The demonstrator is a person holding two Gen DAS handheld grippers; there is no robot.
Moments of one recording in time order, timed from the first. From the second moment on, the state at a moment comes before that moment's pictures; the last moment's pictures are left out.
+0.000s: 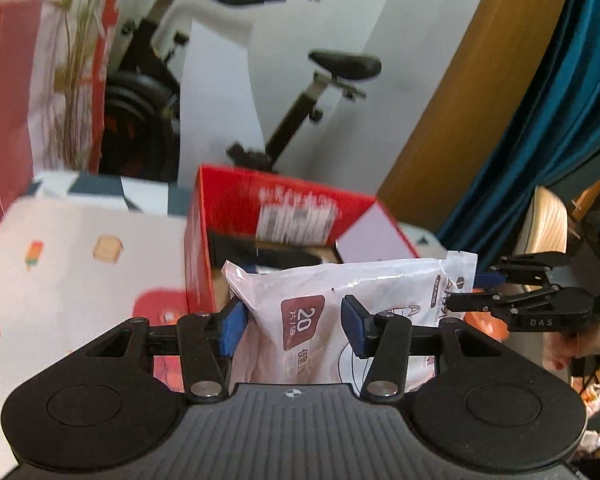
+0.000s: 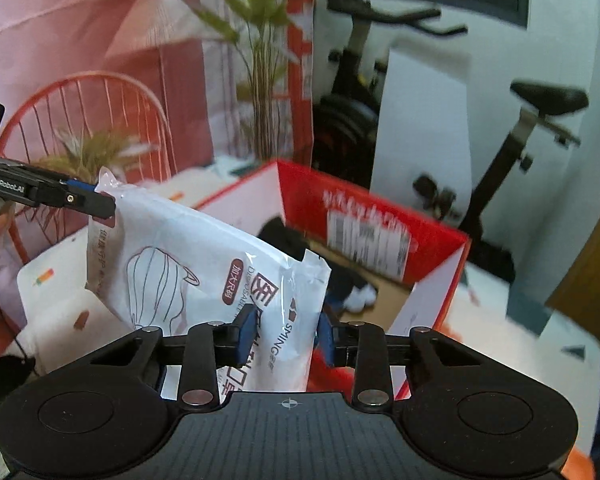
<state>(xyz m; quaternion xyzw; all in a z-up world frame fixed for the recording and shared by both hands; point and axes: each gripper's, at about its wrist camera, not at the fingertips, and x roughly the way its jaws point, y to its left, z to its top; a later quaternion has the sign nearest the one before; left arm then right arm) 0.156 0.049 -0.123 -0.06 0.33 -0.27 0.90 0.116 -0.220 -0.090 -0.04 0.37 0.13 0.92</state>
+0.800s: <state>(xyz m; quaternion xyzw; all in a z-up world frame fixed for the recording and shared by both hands) 0.194 0.018 -0.071 -0.08 0.23 -0.24 0.94 0.153 -0.237 -0.057 -0.07 0.26 0.04 0.96</state>
